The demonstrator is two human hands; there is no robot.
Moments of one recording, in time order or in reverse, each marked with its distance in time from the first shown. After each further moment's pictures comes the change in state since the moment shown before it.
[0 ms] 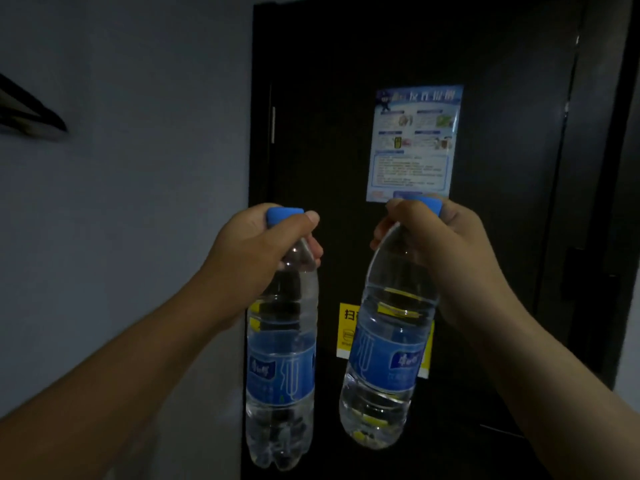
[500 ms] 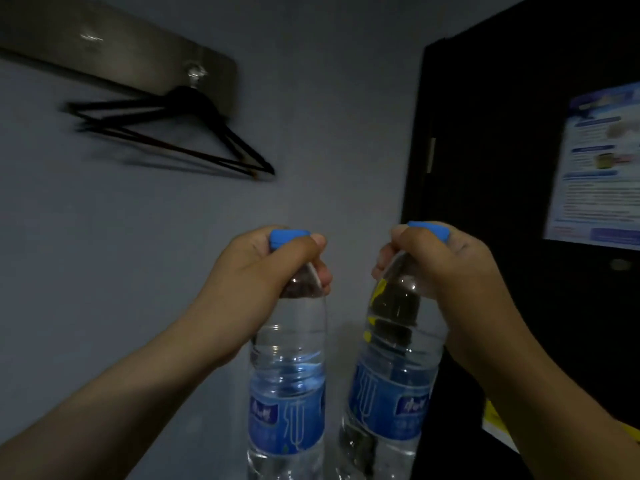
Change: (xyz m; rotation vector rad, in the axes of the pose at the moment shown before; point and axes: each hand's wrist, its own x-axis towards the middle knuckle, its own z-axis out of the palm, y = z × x) left_hand -0.067 0.053 0.010 0.280 0.537 -0.021; right_hand 0.025 0.018 0.041 0.412 -0.457 -0.066
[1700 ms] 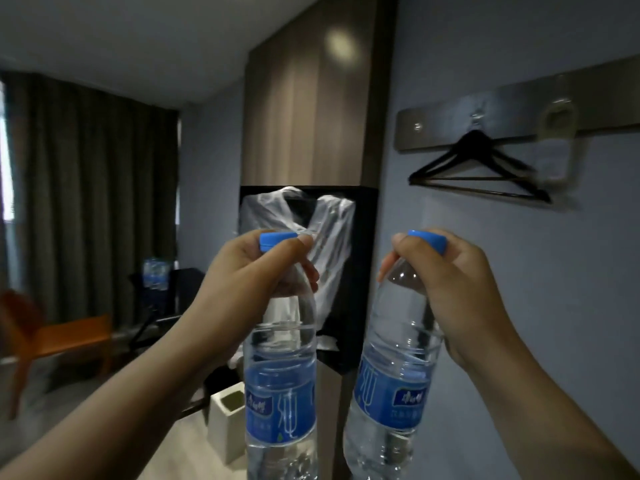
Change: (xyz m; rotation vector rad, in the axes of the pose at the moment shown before) left_hand -0.453 0.334 -0.338 0.876 1.130 -0.003; right_hand -0.282 -0.281 0.482 1.011 -0.954 -0.006
